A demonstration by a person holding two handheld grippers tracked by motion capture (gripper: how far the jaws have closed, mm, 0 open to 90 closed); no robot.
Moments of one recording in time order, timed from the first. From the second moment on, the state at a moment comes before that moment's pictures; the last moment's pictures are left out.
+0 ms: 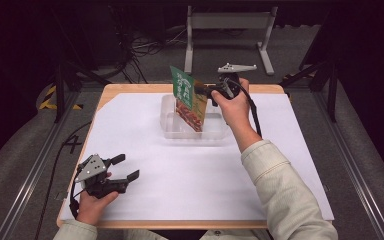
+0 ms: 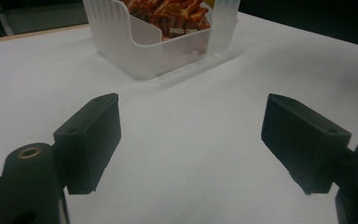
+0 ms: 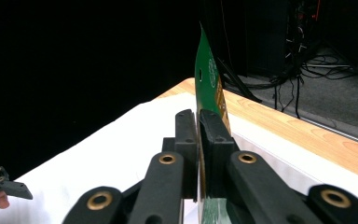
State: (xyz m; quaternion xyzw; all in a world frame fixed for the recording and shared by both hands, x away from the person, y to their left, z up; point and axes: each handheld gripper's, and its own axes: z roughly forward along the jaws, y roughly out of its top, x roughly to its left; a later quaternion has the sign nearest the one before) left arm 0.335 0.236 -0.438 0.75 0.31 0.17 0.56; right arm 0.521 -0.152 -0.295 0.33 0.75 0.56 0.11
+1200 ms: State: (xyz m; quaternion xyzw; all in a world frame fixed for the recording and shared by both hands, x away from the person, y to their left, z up) left arm 0.340 0.229 -0.438 0.75 0.31 0.16 0.56; right arm 0.466 -0.178 -0.264 0.26 0.74 0.60 0.16
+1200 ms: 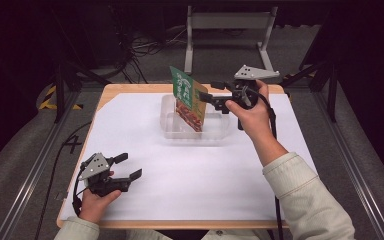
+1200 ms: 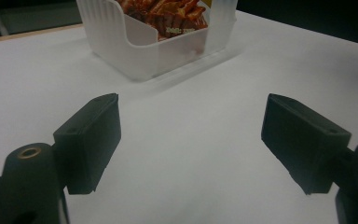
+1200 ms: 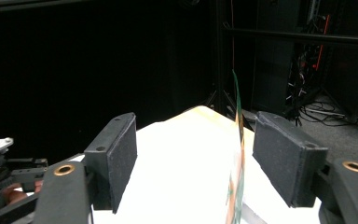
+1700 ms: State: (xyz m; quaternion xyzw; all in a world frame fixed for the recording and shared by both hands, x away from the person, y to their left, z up) left arm 0.343 0.226 -0.438 0.76 0.30 0.16 0.55; right arm 0.442 -0.227 -0.264 0.28 0.72 0.62 0.17
